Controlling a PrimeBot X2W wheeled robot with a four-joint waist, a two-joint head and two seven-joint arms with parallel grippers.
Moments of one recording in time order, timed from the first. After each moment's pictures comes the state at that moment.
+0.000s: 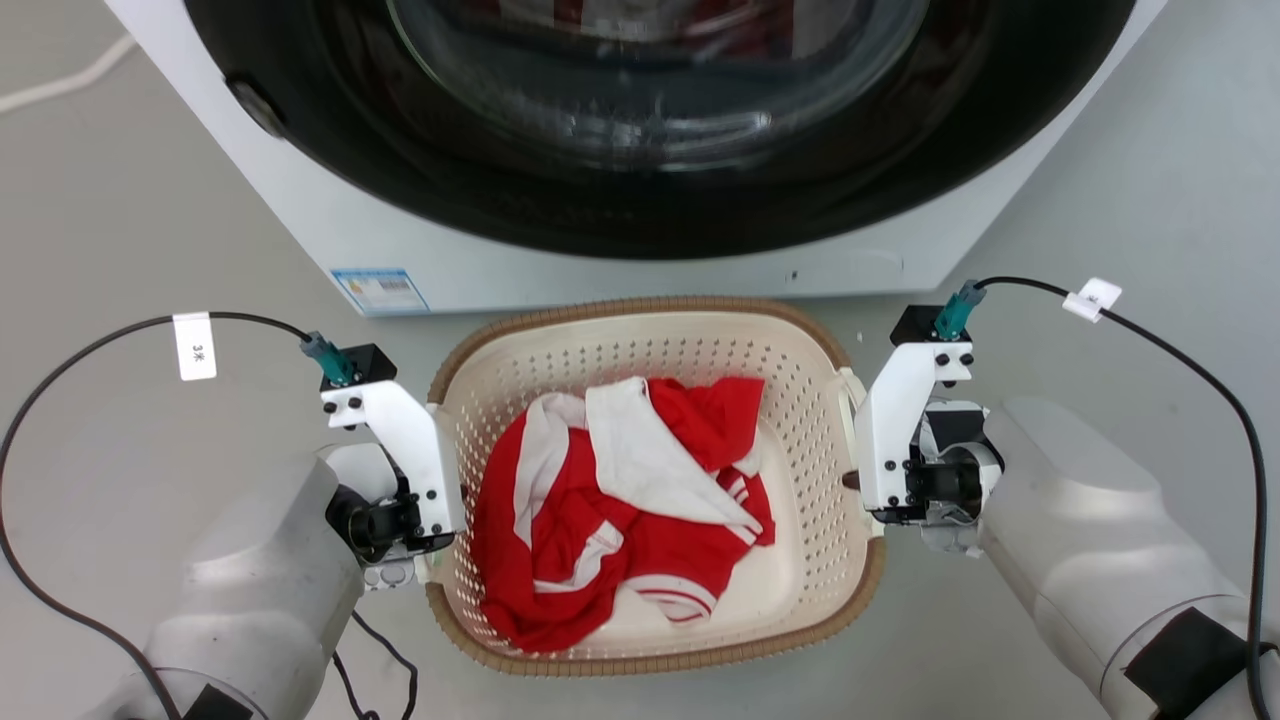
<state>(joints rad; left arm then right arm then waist) -0.84 0.26 -0.82 1.12 -1.17 -0.12 0.49 -0.95 -0.08 0.86 1.28 1.05 0.12 0.59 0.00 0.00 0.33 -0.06</state>
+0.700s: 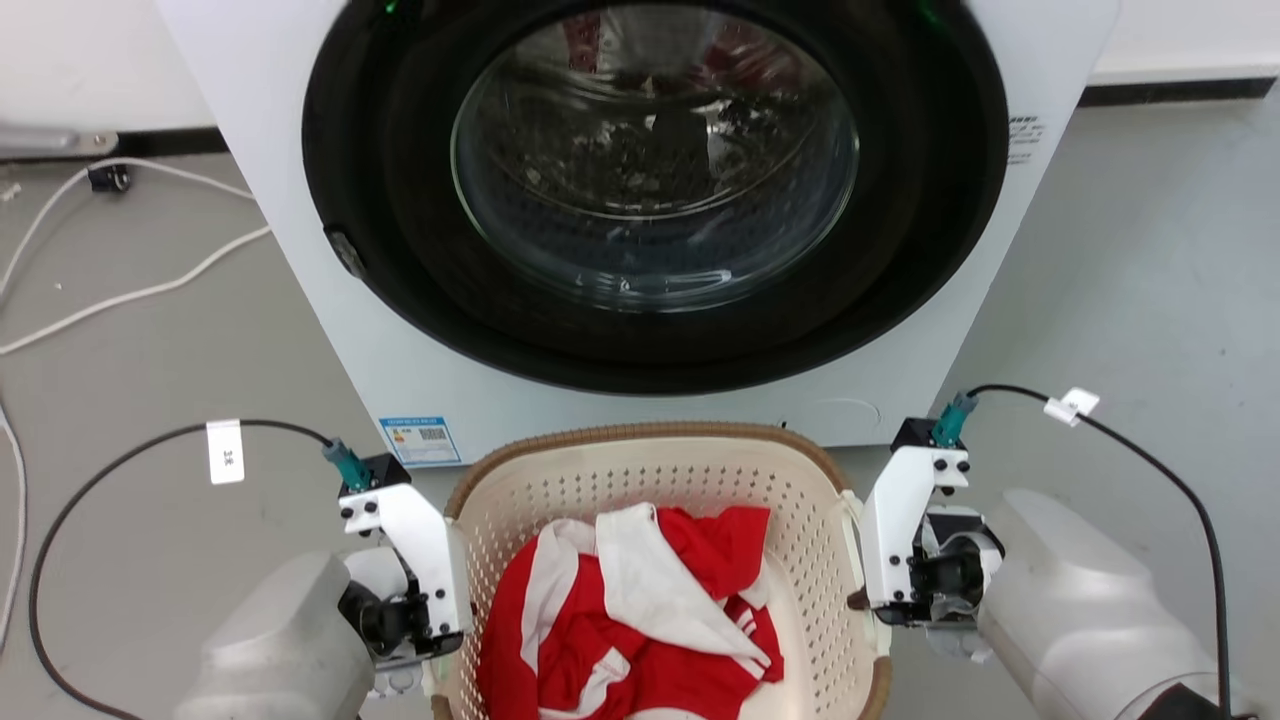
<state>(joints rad) -0.73 0.25 -0.86 1.15 -1.23 -0.12 0.54 -0.83 -0.07 0.85 1.29 1.10 0.12 0.68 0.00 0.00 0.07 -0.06</state>
